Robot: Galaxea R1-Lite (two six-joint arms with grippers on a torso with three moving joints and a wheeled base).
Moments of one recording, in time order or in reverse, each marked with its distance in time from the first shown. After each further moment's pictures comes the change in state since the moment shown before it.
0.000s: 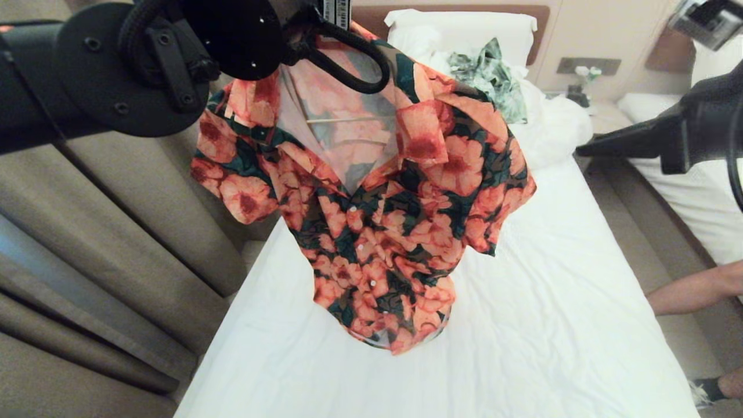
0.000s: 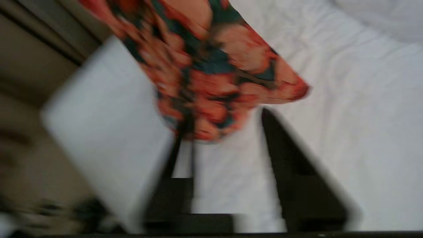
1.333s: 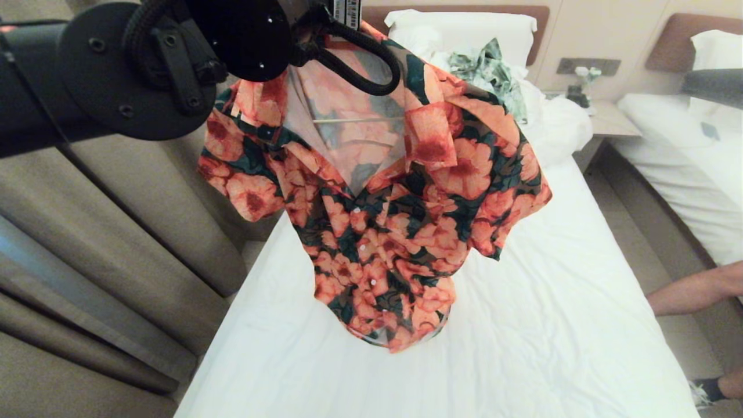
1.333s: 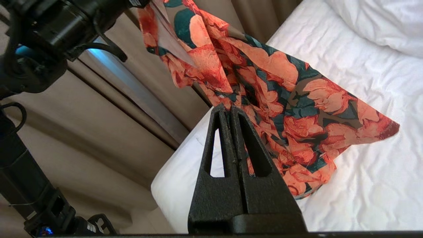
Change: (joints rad) left arm -0.025 0.004 -0.001 -0.006 -0.002 0.009; right arm 0.071 -0.357 0.402 -0.459 0.092 0.484
